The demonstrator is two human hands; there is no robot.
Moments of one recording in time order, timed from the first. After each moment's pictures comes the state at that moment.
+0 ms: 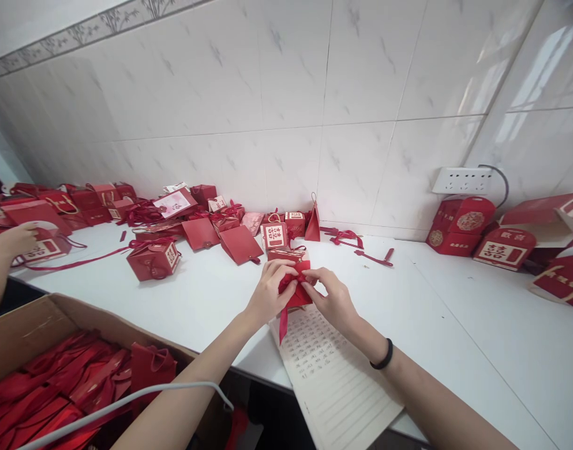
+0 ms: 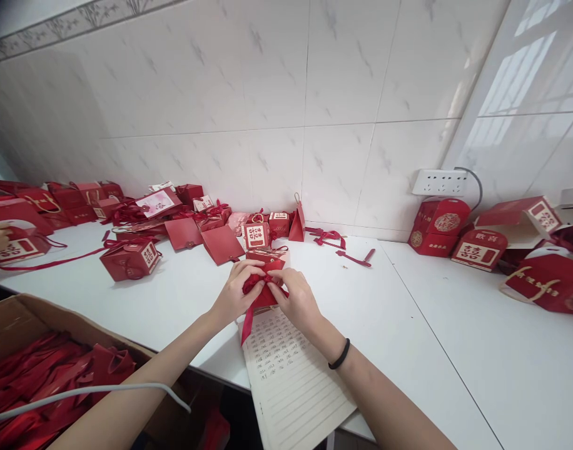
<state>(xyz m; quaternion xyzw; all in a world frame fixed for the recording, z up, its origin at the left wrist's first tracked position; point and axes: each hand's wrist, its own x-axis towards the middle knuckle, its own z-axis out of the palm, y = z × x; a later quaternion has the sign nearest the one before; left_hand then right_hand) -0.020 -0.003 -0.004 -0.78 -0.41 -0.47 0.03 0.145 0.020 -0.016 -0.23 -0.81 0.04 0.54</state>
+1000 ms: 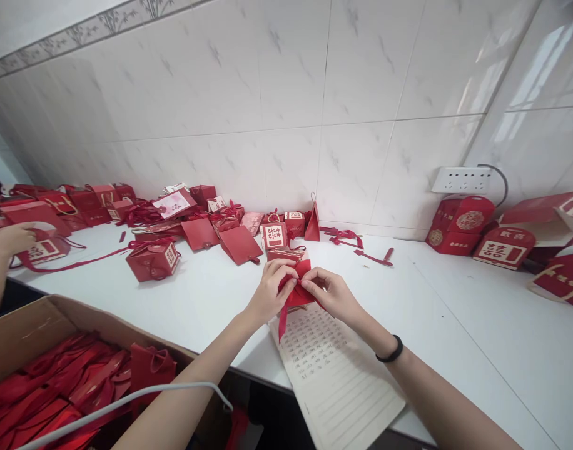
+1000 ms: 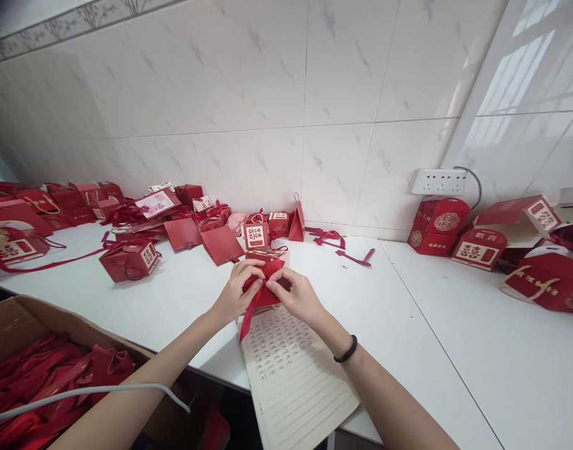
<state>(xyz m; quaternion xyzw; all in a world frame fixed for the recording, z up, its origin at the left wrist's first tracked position) -0.020 -0.003 -0.004 -0.78 -0.42 -0.45 0.00 0.149 0.022 -0.002 -0.25 -0.78 0.34 0.47</state>
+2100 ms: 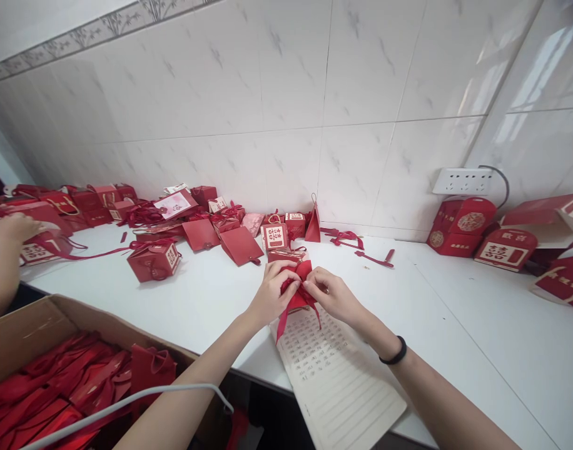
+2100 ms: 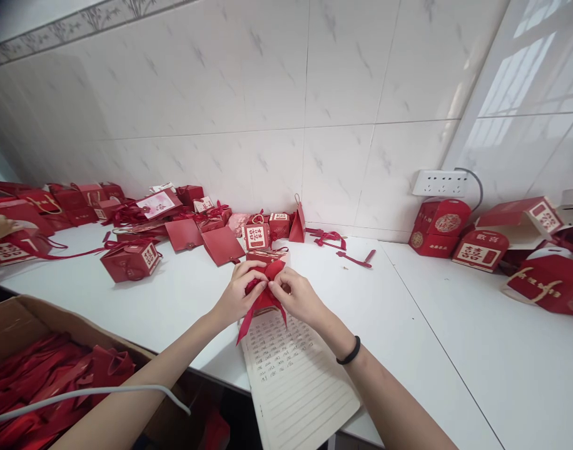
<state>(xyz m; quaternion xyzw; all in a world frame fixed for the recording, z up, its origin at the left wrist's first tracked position) -0.018 -0.001 -0.005 -0.78 -0.43 -0.45 0.01 0.151 0.020 0.005 -0.28 -0.81 0.29 0.42</state>
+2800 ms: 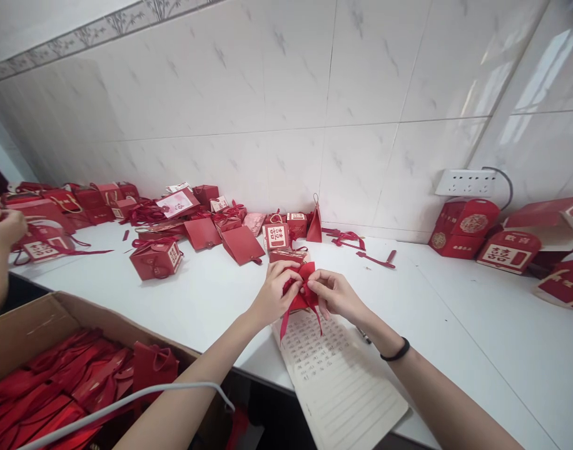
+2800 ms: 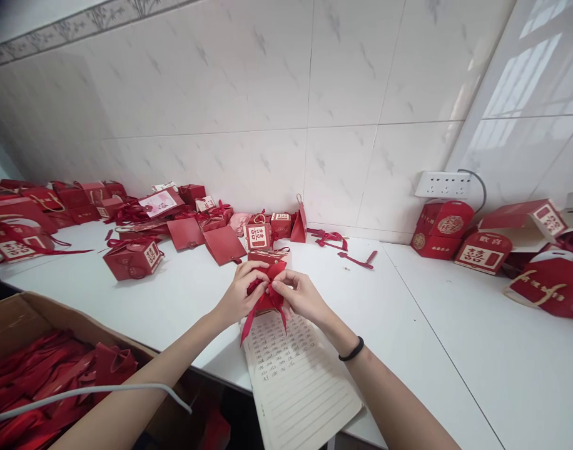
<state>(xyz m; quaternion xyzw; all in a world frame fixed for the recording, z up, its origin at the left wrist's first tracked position) -0.018 -0.003 -0.004 -0.79 -0.43 -0.44 0.00 0.154 0.020 0.005 -0.27 -0.70 0.56 0.37</state>
